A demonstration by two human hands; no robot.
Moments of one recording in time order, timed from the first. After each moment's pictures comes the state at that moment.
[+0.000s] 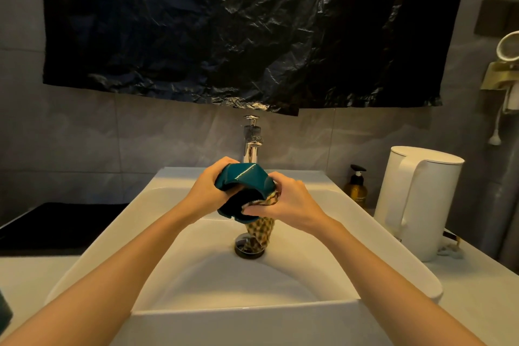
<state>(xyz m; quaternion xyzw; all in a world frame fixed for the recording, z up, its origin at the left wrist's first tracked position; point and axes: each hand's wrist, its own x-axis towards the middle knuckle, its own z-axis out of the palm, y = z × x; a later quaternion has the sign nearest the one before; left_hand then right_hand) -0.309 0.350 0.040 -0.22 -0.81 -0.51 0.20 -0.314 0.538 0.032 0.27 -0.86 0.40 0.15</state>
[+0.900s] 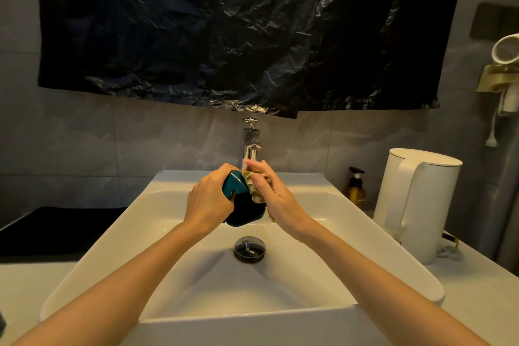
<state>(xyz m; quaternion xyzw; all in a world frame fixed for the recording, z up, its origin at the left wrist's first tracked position) -0.307 0.362 0.026 -0.10 -0.89 -0.30 0.34 -0.308 0.514 0.032 0.28 -0.77 0.57 0.10</state>
